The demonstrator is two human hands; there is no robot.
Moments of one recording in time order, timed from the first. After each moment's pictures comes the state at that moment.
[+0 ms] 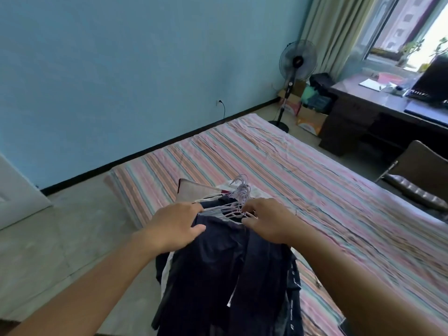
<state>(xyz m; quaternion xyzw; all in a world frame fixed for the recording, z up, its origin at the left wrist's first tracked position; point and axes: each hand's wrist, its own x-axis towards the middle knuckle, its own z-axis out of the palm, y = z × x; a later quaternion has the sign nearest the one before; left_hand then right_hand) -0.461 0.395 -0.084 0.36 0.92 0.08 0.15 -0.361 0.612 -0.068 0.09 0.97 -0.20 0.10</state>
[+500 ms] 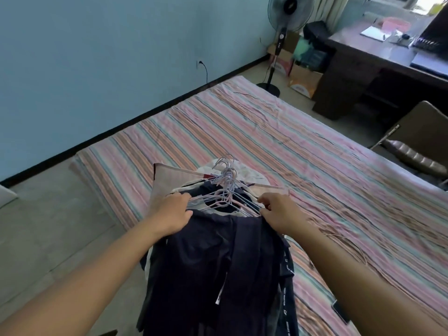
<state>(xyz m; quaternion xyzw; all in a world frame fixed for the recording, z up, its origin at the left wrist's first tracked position) -0.560 0.512 -0.212 0.32 0.92 0.03 0.20 -0.410 0.747 -0.198 0.24 0.93 -0.25 0.10</state>
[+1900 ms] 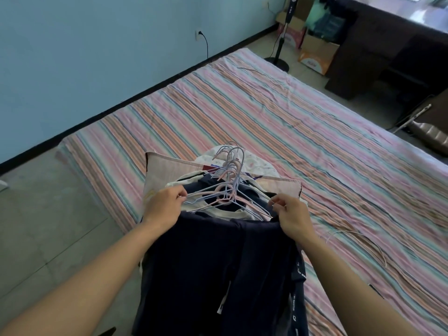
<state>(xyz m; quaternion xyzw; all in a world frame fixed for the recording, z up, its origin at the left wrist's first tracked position) -0.618 0.535 -0.323 0.22 0.94 0.24 0.13 -0.440 0.788 -0.313 0.38 0.84 -0.38 0.01</state>
